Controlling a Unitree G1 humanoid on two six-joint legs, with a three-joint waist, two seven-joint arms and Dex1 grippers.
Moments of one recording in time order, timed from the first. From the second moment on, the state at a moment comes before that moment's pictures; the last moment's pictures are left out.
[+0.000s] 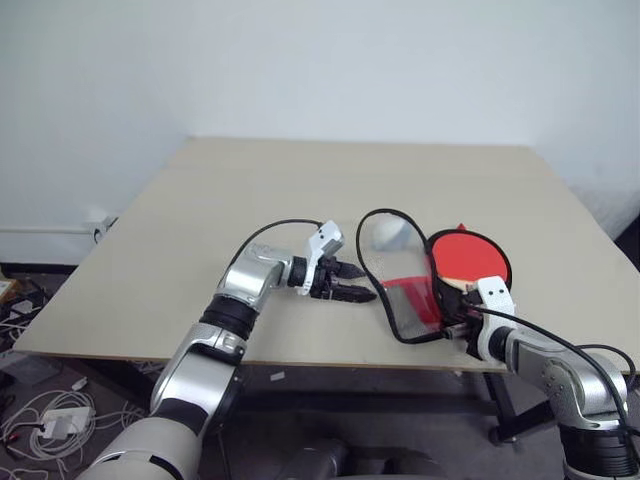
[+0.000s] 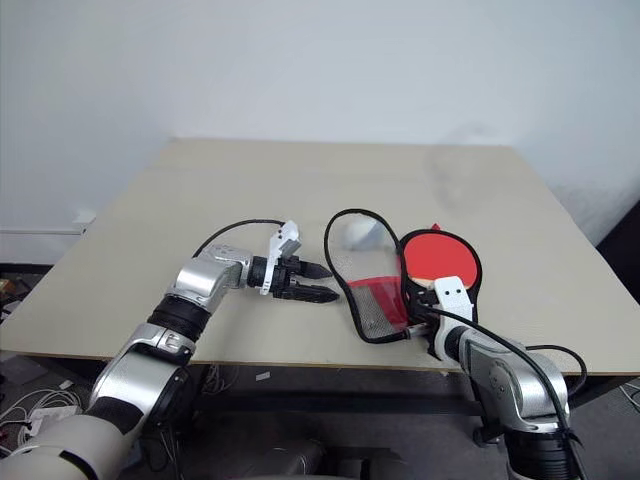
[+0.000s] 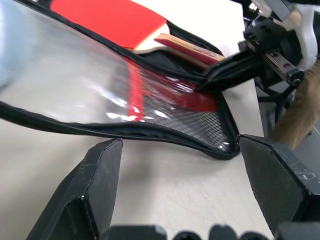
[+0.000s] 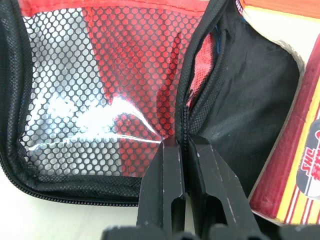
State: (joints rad) left arm -0.82 0.30 -0.22 0.62 -0.22 0.54 -1.25; right arm -0.07 -0.42 -0.09 -0.44 0.40 1.21 0.33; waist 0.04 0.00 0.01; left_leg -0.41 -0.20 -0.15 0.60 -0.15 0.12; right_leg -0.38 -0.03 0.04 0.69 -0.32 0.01
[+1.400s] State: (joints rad) left arm -0.90 0.27 -0.15 0.70 -0.24 0.62 -1.31; right arm -0.08 -0.41 -0.32 -0.58 0.51 1.14 0.32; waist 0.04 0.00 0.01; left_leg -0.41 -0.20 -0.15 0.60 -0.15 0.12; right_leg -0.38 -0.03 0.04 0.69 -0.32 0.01
